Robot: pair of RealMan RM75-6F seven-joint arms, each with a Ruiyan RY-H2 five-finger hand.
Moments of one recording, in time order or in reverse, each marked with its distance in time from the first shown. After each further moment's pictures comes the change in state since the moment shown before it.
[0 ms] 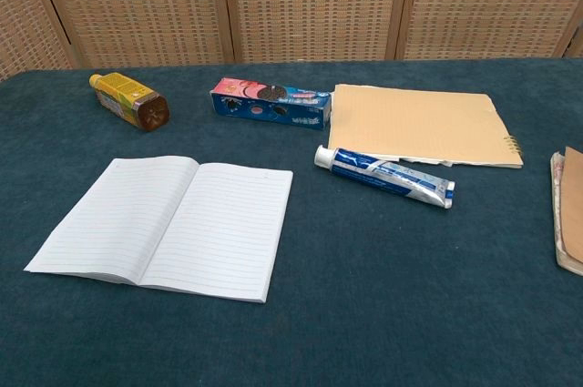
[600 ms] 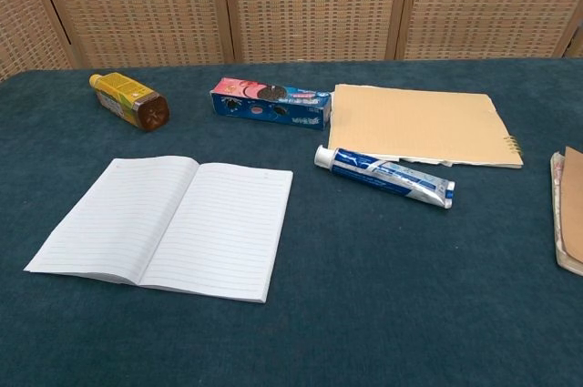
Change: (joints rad) left arm -0.005 0.003 -0.001 0.003 0.000 -0.012 -0.015; right arm 0.001 -0.002 0.004 -0.002 0.006 -0.002 0.000
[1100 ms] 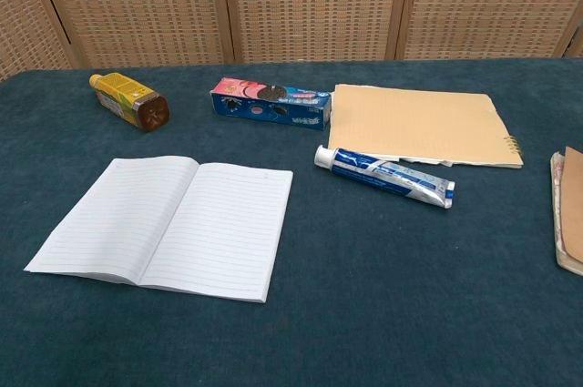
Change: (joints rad) left arm -0.043 -0.067 0.012 0.056 -0.011 -0.095 0.052; right arm 0.001 0.002 0.005 0.009 0.010 -0.004 0.028
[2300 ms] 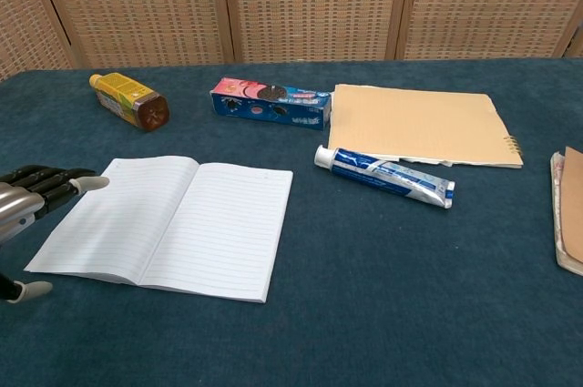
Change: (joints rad) left arm -0.142 -0.299 0.018 0.237 -0.021 -0.193 0.177; right arm -0.004 0.003 0.013 0.016 0.000 0.022 0.074
